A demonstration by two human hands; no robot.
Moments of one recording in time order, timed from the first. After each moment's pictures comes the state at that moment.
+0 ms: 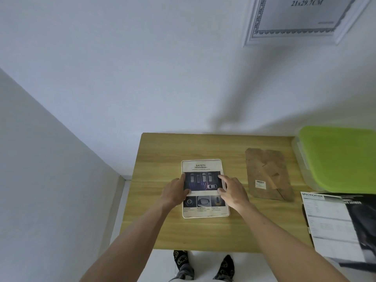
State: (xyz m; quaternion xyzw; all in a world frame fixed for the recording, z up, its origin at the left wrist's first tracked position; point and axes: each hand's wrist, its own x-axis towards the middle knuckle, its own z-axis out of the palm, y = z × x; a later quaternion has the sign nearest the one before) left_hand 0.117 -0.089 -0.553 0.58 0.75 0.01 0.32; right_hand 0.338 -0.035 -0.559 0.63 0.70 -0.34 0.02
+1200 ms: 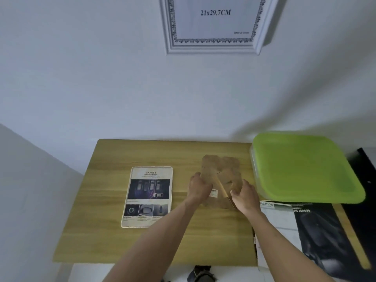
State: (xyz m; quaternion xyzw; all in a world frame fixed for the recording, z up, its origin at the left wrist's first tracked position) left_hand 0.363 0.014 -0.535 0.38 0.76 0.22 0.49; right_hand 0.536 0.030 -0.542 0.75 0.56 -0.34 -0.04
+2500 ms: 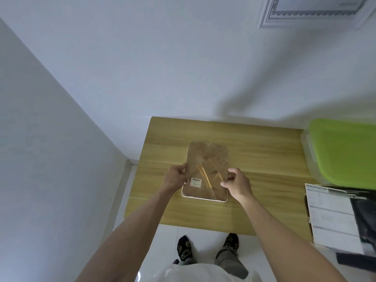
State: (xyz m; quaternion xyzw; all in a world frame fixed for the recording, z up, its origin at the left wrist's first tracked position) left_hand 0.112 -0.122 -0.553 0.36 0.78 0.26 0.45; right_hand 0.340 -0.068 -0.546 0.68 0.54 -0.48 -0.13
